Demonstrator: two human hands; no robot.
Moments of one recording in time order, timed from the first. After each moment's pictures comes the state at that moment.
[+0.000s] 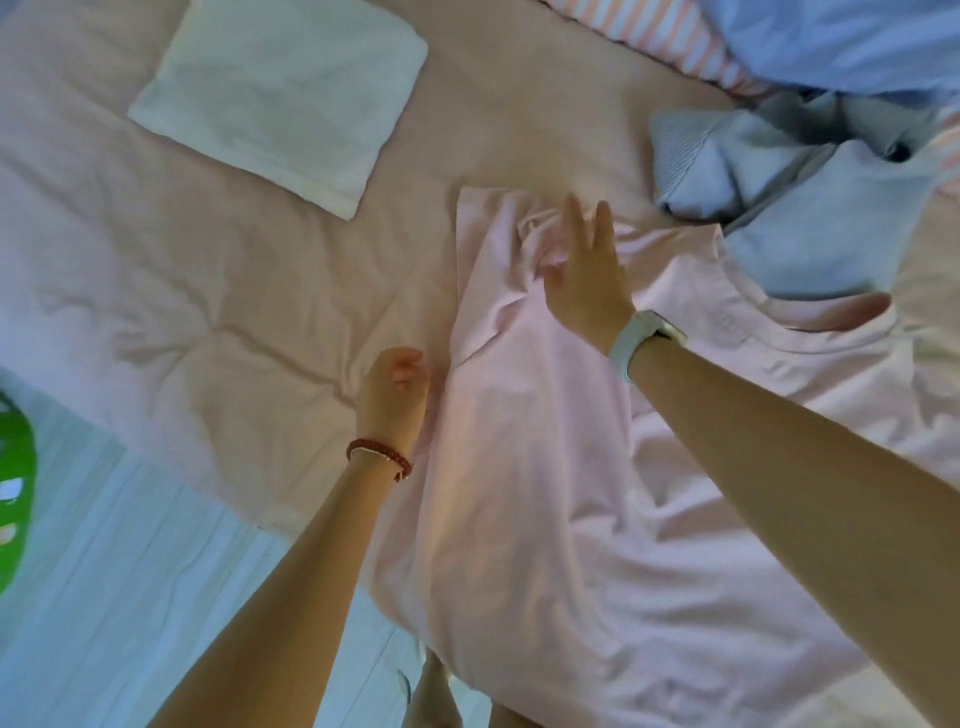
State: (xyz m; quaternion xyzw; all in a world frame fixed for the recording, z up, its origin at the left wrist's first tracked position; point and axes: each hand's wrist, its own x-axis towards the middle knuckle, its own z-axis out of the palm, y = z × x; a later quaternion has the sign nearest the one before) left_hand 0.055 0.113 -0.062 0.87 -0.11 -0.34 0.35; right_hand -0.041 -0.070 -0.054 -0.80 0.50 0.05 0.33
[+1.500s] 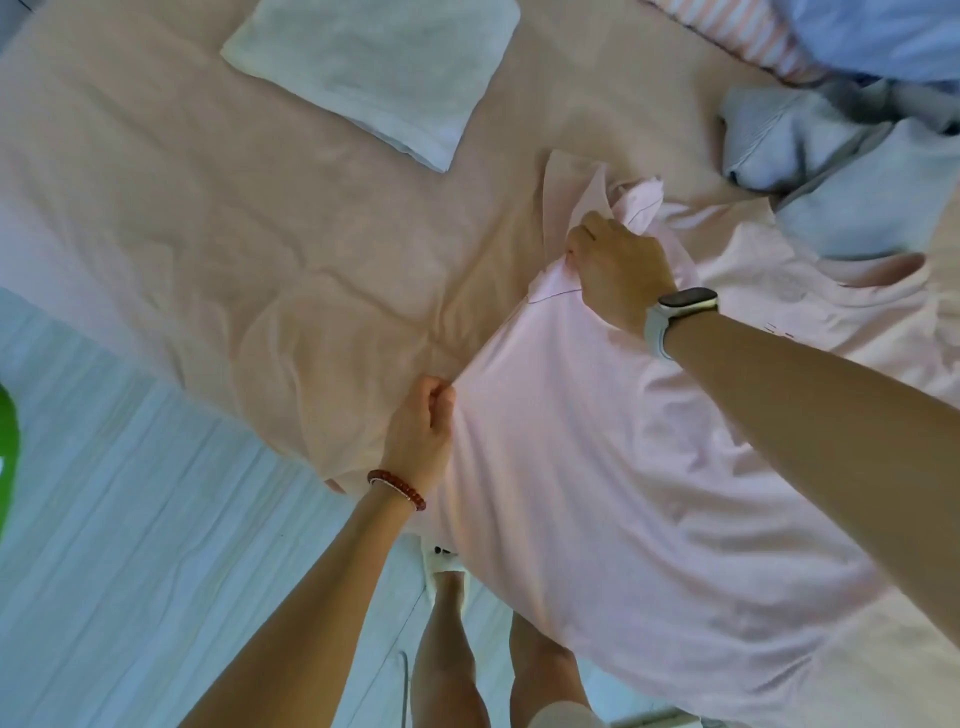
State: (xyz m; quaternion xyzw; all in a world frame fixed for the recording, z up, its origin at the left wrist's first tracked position) left_hand 0.088 0.242 -0.069 0.81 -0.27 -0.35 0.37; right_hand 0.000 0.010 -0.031 -0.94 0.30 0.12 0.01
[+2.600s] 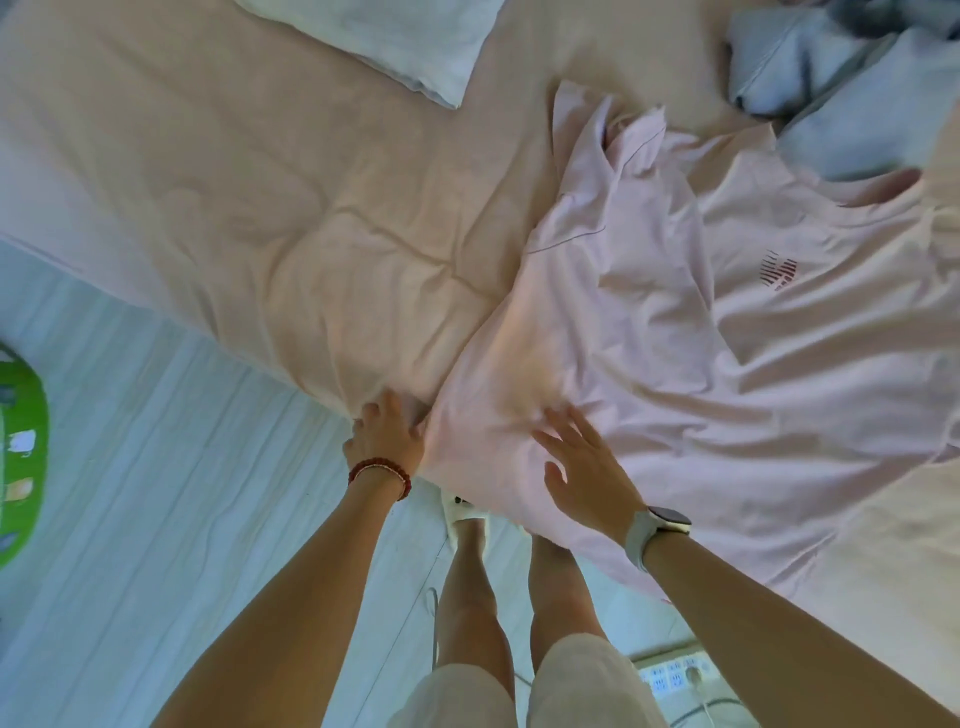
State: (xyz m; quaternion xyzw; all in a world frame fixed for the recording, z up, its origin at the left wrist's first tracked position) left_hand 0.097 0.338 -0.092 0.88 -0.27 -0.40 -0.02; right_hand -0.115 0.252 -0.069 -0.84 0.39 0.20 0.32
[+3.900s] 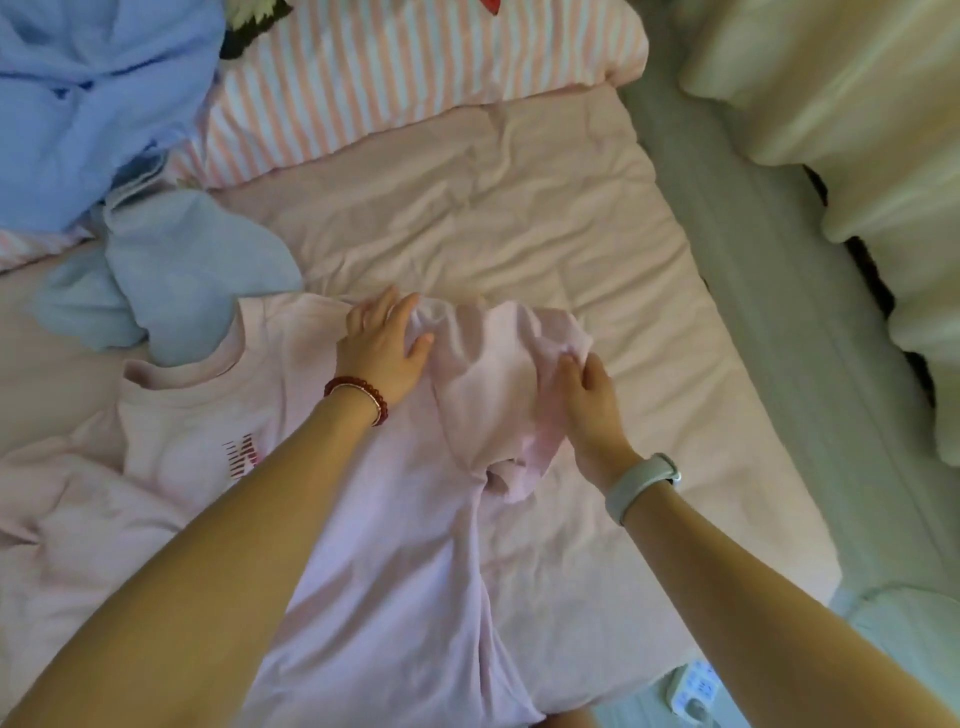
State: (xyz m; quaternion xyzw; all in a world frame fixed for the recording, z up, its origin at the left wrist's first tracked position) left_hand -0.333 -0.092 -0.066 0.61 -0.76 -0.23 -0.03; right_hand -0.522 0.011 -0.058 -0.19 0.76 -0.39 0.49
